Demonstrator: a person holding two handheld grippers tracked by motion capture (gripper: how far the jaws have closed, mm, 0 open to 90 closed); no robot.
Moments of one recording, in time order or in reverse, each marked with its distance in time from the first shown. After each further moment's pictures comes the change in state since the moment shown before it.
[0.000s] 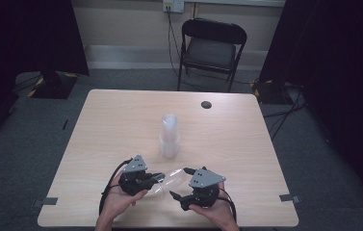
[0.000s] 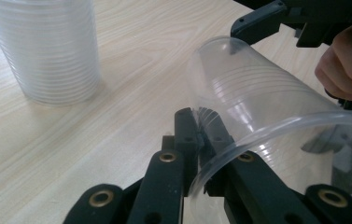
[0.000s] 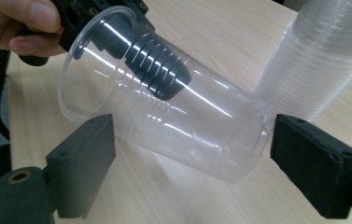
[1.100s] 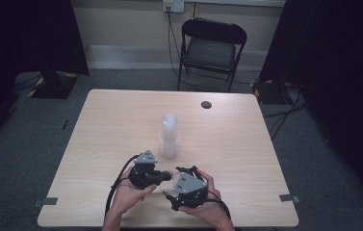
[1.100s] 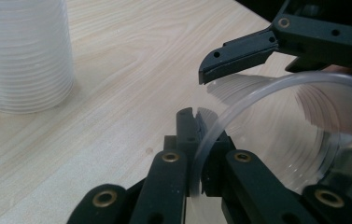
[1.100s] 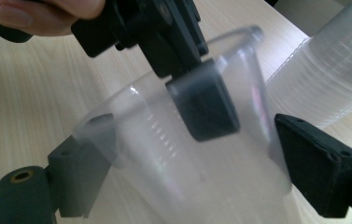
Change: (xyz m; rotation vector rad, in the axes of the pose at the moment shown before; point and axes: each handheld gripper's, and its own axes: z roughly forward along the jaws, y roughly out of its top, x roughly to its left) left arm -0.001 0.019 0.025 0.076 -0.066 -0.072; right arm 0.018 0.009 0.024 0.074 -0.089 -0.199
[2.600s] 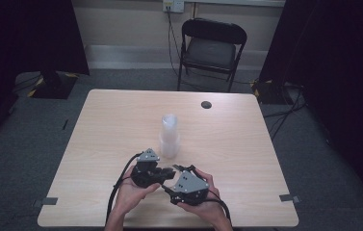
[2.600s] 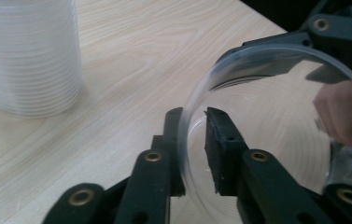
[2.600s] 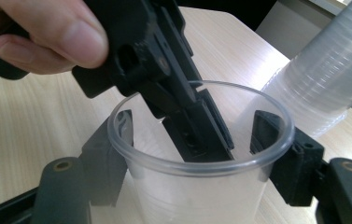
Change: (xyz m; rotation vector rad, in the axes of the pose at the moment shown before) left arm -0.004 0.007 0.000 -0.029 0.042 -0.032; right arm -0.002 0.009 -0.006 -0.081 -0.046 0.009
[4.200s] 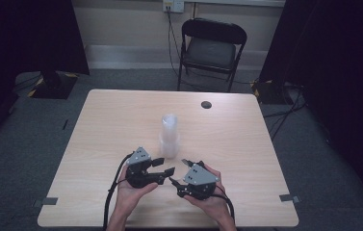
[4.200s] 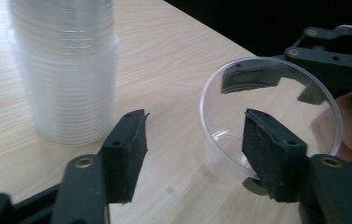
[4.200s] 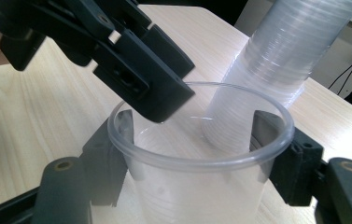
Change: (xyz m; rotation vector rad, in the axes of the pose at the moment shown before) left arm 0.001 -0.005 -0.015 -0.184 0.086 -0.022; right arm -0.020 -0.010 -0.006 -0.002 -0.064 0.093
